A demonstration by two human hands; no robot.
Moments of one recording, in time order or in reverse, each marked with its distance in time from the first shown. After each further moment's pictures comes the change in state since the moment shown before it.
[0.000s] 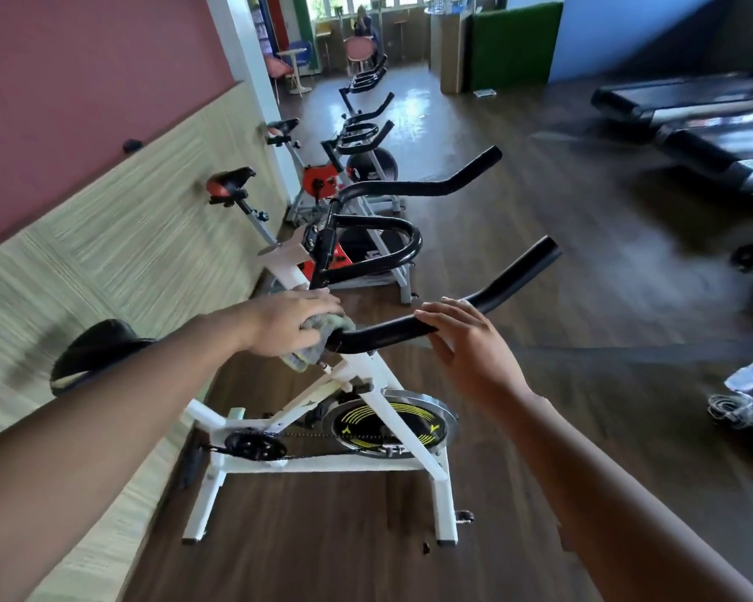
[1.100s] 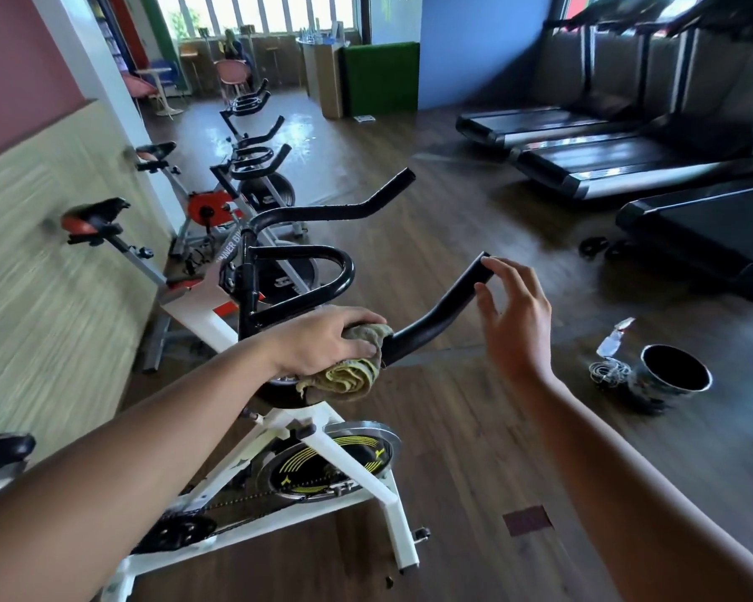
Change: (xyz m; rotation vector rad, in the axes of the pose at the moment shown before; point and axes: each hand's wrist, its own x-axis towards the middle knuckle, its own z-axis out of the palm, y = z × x) left_hand 0.085 0.063 -0.004 -0.517 0.014 0.356; right_hand 0.018 0.029 -0.059 -0.144 0.519 0.411
